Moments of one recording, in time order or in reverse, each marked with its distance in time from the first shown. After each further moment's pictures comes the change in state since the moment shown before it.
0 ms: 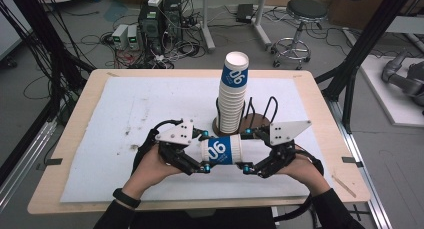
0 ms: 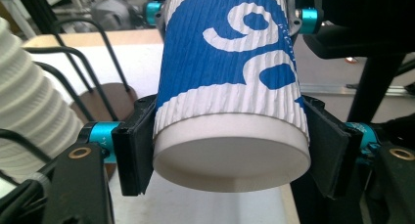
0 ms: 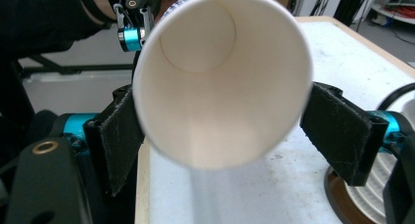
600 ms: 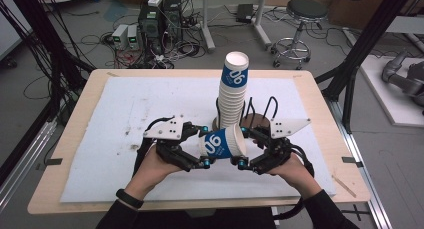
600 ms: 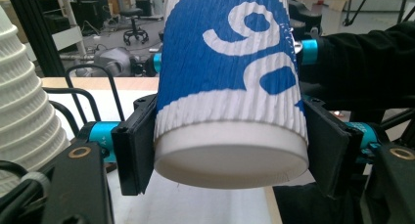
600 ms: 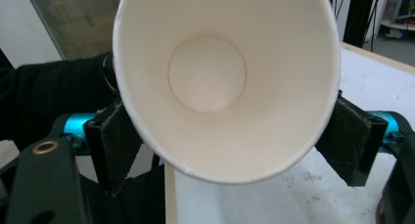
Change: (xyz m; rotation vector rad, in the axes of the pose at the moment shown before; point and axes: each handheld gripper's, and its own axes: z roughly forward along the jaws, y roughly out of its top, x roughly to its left) left arm 0.003 -0.009 0.000 -0.214 -0.034 -0.067; right arm 0.001 0.000 0.011 -0.176 0.060 0.173
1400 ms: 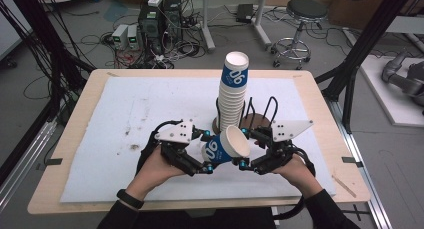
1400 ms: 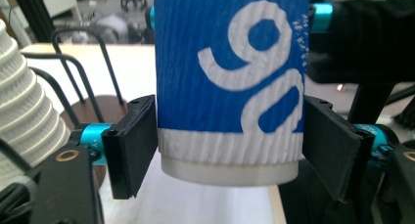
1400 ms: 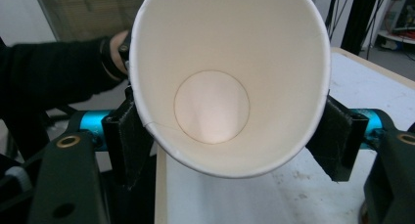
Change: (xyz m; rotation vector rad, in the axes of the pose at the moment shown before) left arm -0.004 0.001 0.012 0.168 0.020 0.006; right arm 0.001 -0.001 -0.004 0.021 -0.006 -0.084
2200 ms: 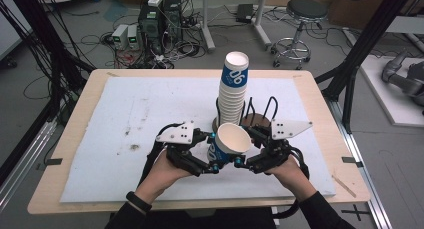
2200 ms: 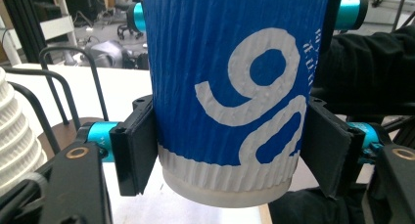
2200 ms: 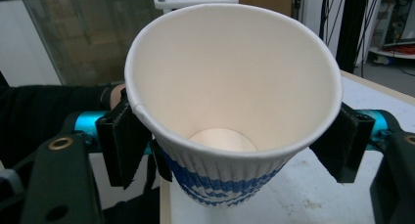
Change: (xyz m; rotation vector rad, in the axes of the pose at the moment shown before) left arm 0.001 -0.013 0.013 -0.145 -0.026 -0.058; right arm 0.005 0.004 0.009 -0.109 -0.016 0.051
